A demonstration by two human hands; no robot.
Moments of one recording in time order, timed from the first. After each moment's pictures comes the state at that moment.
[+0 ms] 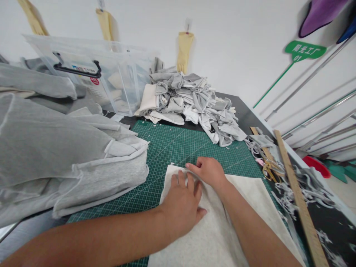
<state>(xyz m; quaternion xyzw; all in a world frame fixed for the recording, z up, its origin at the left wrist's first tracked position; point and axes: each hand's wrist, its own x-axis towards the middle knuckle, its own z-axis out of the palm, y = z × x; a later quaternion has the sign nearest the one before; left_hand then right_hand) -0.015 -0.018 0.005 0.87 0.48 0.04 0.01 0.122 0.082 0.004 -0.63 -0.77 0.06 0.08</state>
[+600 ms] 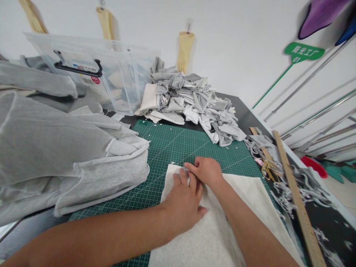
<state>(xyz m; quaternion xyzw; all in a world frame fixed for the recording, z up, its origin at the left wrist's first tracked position) -0.012 -0.016 0.002 0.88 0.48 0.05 -0.02 0.112 0.080 0.005 -0.64 -0.77 0.04 0.04</state>
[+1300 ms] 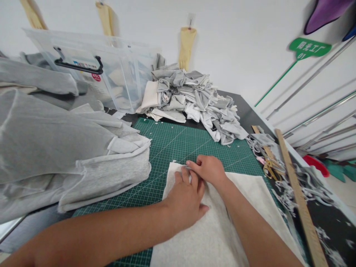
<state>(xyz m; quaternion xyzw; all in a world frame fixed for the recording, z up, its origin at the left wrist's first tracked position) -0.014 -0.016 0.005 0.88 0.47 0.03 -0.01 0.116 0.080 0.004 -0.62 -0.78 0.05 0.05</state>
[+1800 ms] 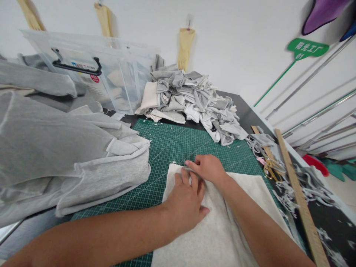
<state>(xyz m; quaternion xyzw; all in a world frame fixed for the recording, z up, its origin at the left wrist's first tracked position) -0.014 -0.015 0.006 0.88 0.47 0.02 -0.02 0.116 0.088 0.005 -0.59 -0.81 0.03 0.03</state>
